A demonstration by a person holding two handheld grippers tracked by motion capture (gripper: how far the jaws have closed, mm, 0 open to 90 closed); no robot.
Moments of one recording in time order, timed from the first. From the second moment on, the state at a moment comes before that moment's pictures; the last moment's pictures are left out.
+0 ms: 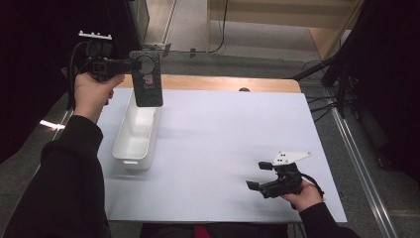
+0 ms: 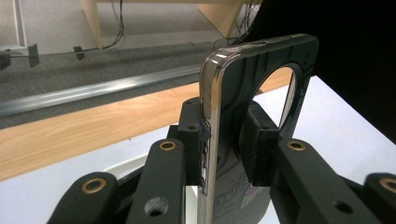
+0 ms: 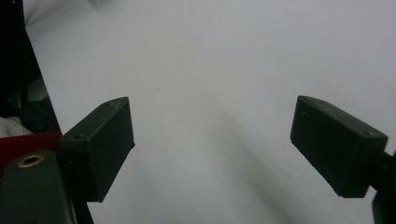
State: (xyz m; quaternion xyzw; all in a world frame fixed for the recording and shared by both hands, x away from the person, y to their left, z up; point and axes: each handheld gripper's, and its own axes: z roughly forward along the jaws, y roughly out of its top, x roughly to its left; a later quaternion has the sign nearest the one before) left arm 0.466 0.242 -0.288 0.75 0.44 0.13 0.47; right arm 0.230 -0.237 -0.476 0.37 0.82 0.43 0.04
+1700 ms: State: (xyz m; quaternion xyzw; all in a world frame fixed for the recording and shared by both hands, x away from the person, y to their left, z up) left arm 0.503 0.263 -0.318 0.74 0.46 0.18 0.45; right arm 0.224 -0.236 -0.479 0.40 0.81 0.43 0.05
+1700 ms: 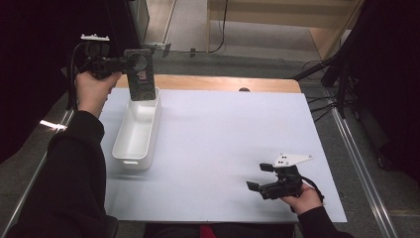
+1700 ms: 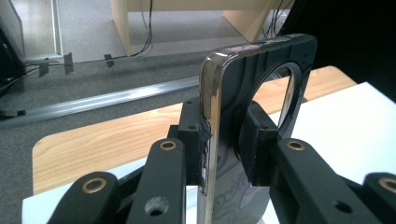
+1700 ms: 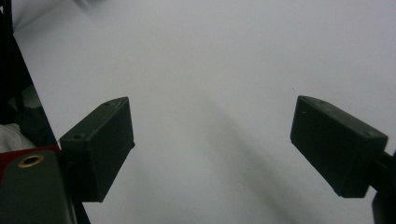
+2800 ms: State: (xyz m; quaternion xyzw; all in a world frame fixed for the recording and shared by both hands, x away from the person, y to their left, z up) left arm 0.508 0.273 -0.360 0.73 0.46 0.17 0.47; right arm 0.227 -0.238 -0.479 0.40 0.80 0.44 0.04
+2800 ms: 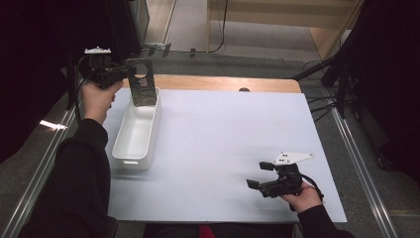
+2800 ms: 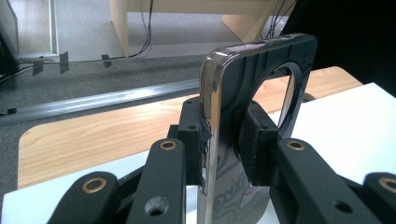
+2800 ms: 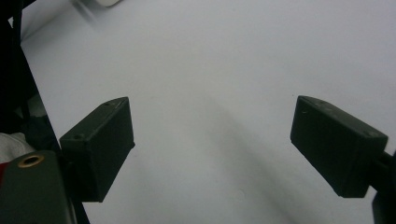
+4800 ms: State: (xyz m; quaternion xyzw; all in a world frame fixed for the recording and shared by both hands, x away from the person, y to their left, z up) left arm 0.517 0.269 -0.410 0.74 0.46 0.16 0.45; right arm 0.230 -0.237 -0.480 0.40 0.80 0.44 0.04
